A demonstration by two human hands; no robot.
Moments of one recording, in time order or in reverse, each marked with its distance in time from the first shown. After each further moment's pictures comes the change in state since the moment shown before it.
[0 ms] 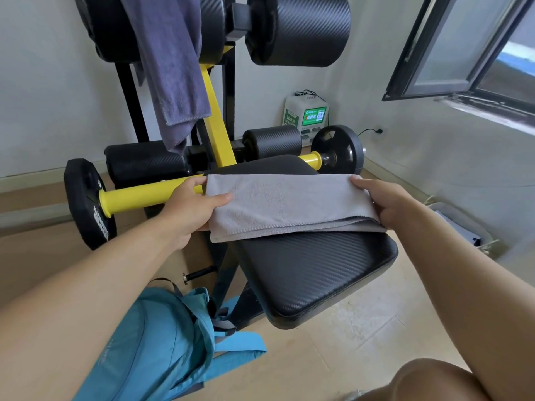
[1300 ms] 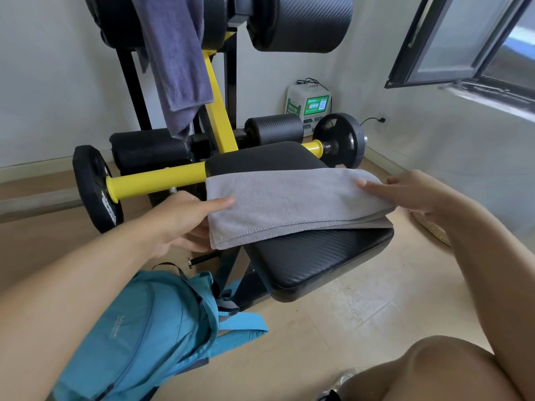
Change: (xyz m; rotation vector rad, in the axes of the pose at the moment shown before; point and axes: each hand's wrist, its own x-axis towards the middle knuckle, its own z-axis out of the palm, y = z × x) left_hand -0.066 0.008 -0.025 0.306 -0.197 -0.198; right_hand -0.061 -0.003 -0.048 -0.799 -0.042 -0.331
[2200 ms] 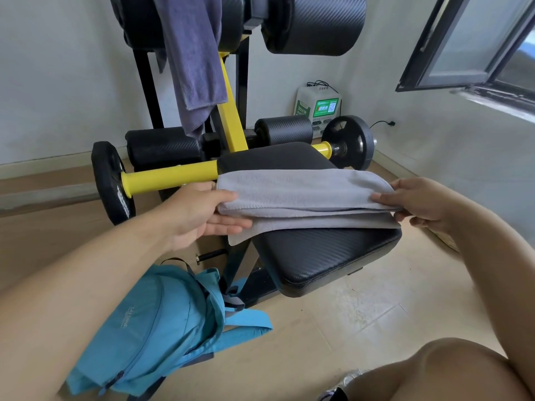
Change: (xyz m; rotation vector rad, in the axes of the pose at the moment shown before) left_hand -0.016 0.007 0.004 -0.390 -0.113 0.096; right_hand 0.000 0.009 0.005 0.215 -0.108 0.028
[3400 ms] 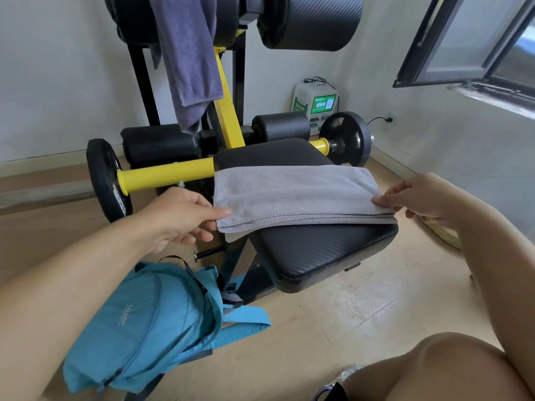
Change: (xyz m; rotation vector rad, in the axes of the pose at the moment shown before) left_hand 0.002 -0.009 -0.018 0.468 0.203 -0.042; right_hand -0.007 -0.001 -0.007 -0.242 0.067 0.027
